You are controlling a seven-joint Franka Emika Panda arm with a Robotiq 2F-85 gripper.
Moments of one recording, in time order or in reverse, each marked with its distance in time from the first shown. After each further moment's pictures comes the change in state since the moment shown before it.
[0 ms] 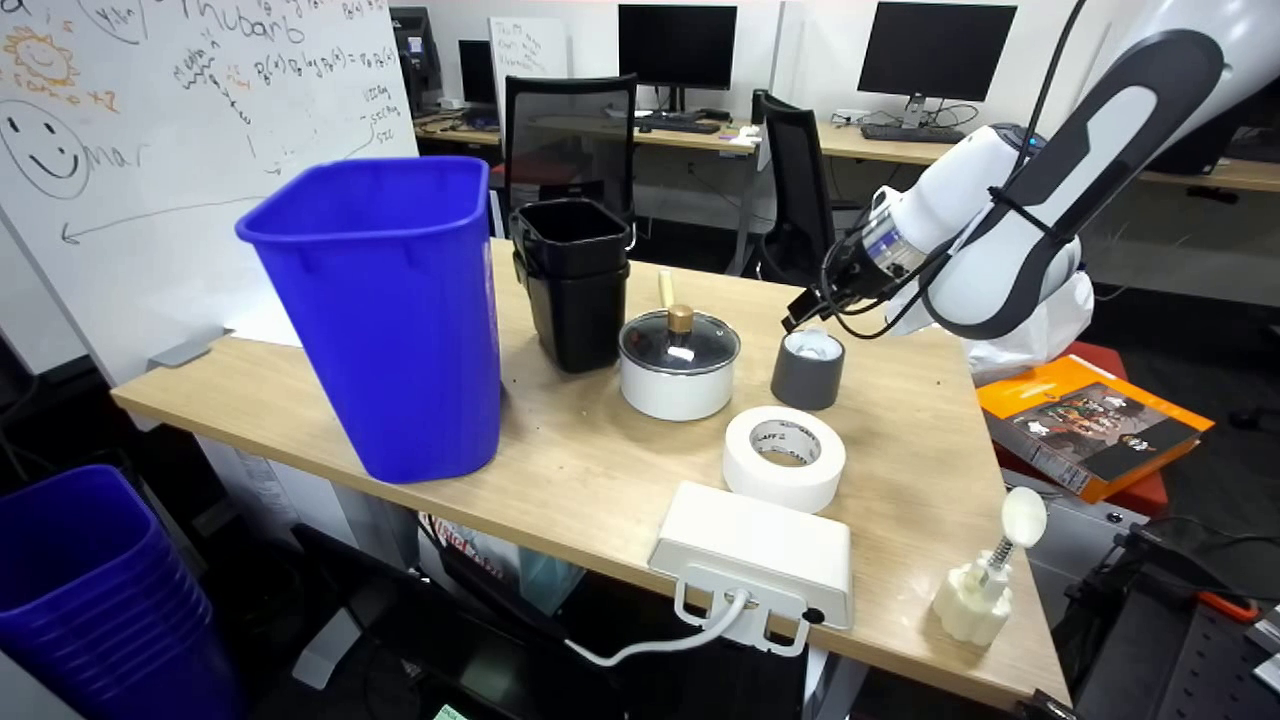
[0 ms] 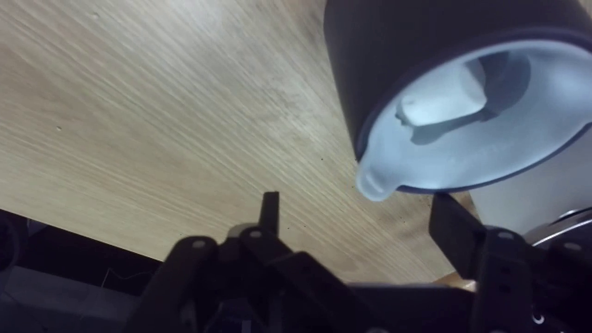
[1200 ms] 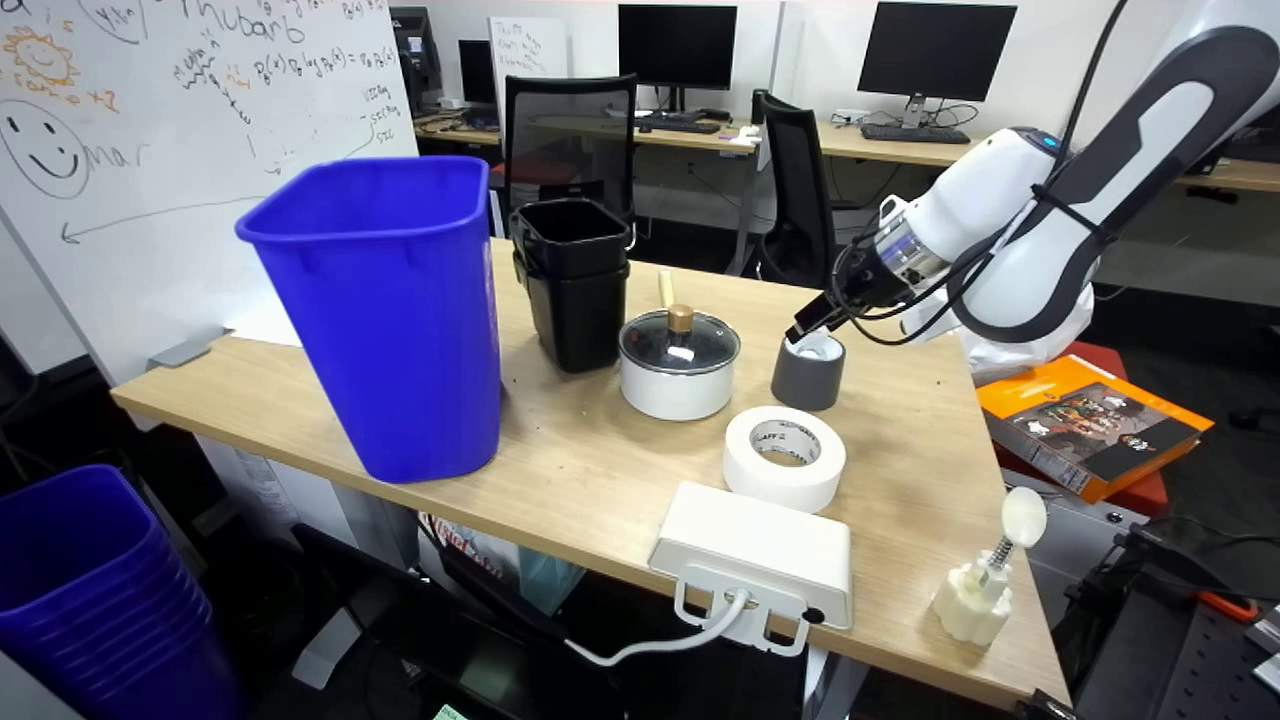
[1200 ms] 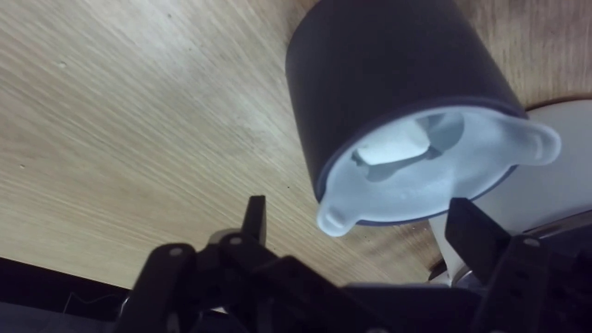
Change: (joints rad) arm -0.226 0.006 0.190 -0.041 -0.151 -0.033 0.035
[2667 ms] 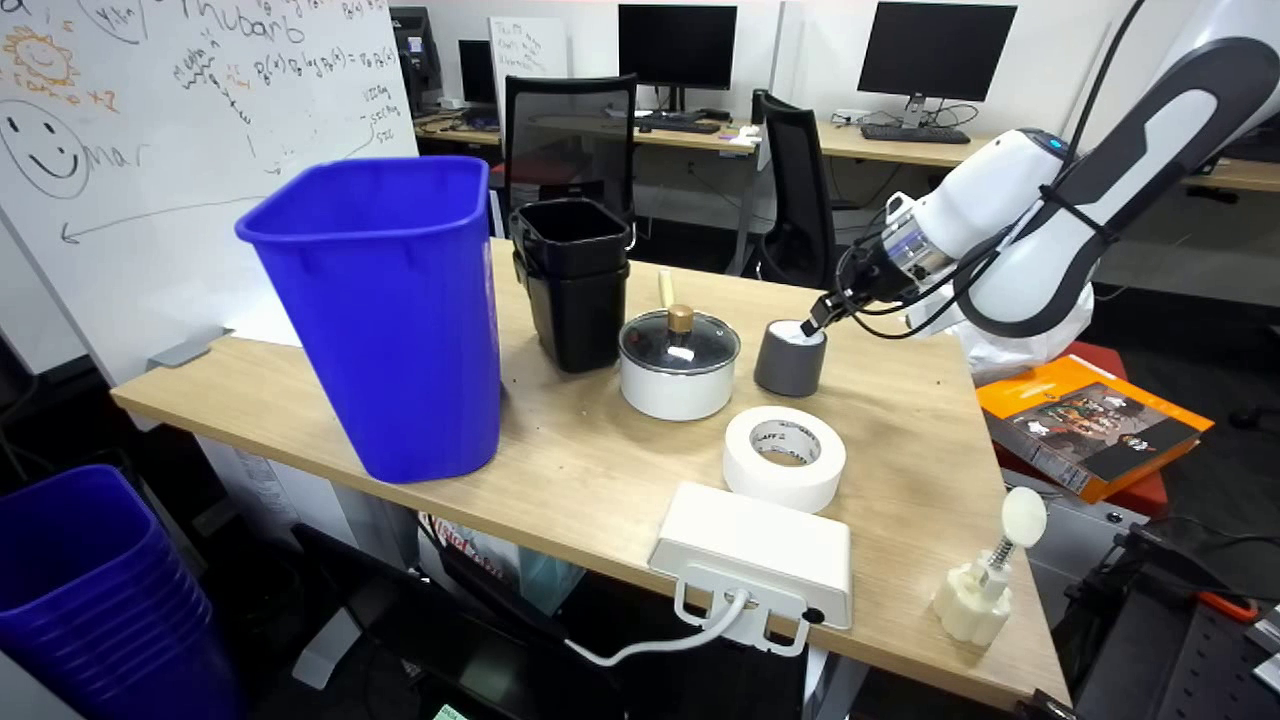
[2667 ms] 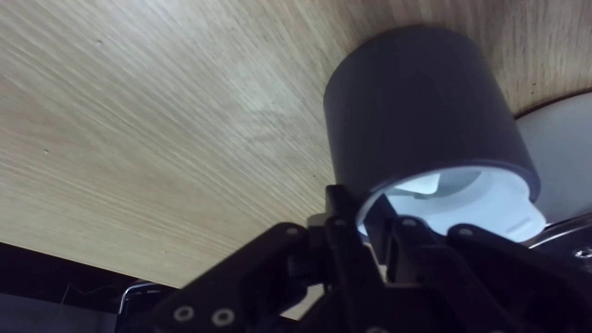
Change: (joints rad) arm -0.093 0.041 0.043 0.043 -0.071 -0.002 -0.008
